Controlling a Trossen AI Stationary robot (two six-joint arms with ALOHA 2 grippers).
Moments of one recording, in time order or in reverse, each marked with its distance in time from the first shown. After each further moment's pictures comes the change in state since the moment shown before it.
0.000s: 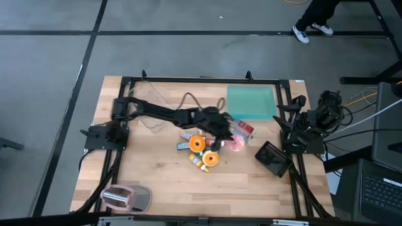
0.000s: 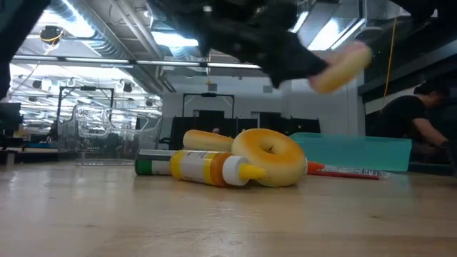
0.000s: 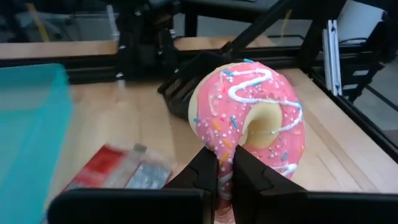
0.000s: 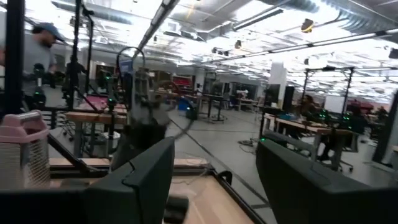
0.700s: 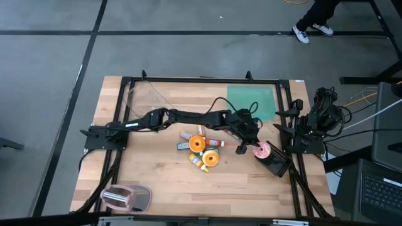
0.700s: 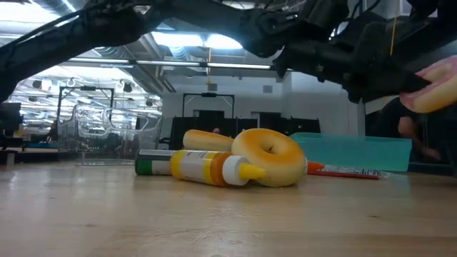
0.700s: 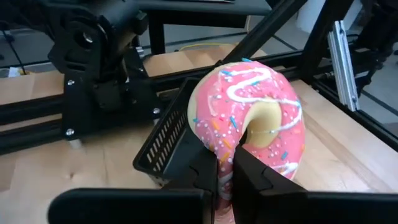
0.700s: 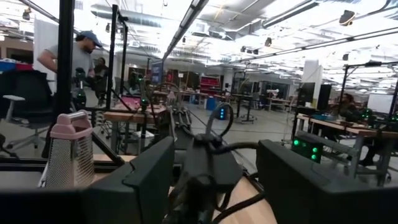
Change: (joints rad) left arm 0.006 0.569 0.903 -0.343 0.155 0.090; right arm 0.109 0.022 0.003 -0.029 -0.007 0.071
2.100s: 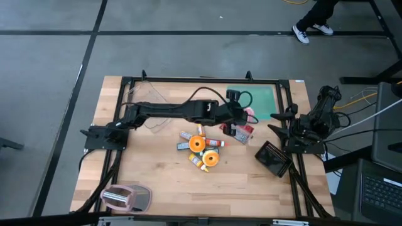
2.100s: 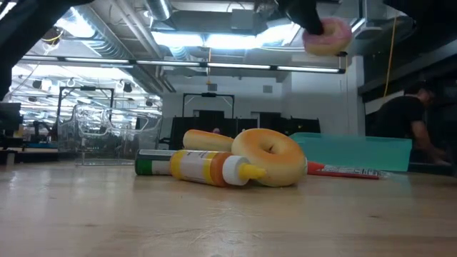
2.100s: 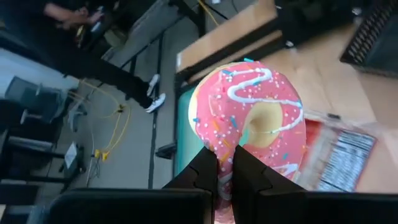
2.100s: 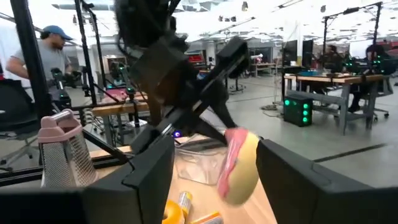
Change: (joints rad) left arm -0.086 -0.371 0.002 -0.582 -0.954 0.387; right arm -0.031 0.126 0.000 -0.028 0.117 0.316
